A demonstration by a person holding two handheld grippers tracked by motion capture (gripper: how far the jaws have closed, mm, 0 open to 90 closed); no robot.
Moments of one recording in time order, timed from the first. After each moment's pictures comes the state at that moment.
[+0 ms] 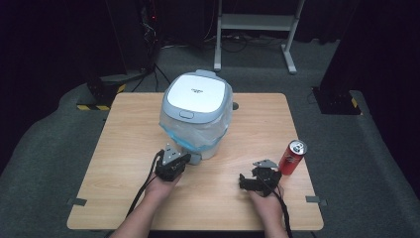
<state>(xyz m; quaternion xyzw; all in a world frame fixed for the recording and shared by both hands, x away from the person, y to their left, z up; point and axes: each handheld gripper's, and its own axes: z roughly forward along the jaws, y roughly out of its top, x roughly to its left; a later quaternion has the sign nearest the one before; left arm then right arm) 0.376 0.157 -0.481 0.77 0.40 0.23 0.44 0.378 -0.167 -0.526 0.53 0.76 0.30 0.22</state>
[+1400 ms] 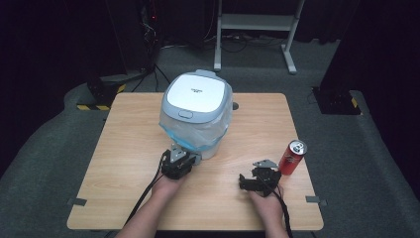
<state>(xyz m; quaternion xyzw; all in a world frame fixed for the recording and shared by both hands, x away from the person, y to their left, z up) 0.395 0.147 -0.511 0.76 0.43 0.23 0.42 0.378 -0.167 -0.526 0.53 0.76 0.30 0.21</state>
